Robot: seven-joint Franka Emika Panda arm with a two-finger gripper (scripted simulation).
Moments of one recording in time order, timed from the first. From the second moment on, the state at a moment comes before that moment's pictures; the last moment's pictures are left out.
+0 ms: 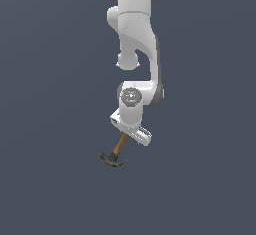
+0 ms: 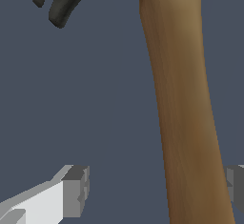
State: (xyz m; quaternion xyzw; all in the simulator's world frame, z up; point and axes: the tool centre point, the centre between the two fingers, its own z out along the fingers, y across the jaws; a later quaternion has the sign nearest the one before) arm 0.017 0.010 0.018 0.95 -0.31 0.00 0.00
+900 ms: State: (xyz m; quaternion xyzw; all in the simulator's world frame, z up) arm 0.014 0.000 0.023 0.95 -0.31 0.00 0.00
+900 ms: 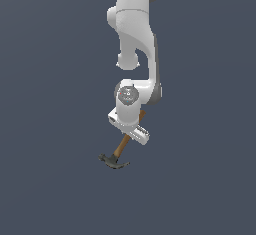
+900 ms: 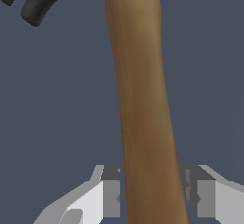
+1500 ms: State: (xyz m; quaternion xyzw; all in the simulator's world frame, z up) arm -0.014 -0.037 0.080 0.95 -0.31 0.00 0.00
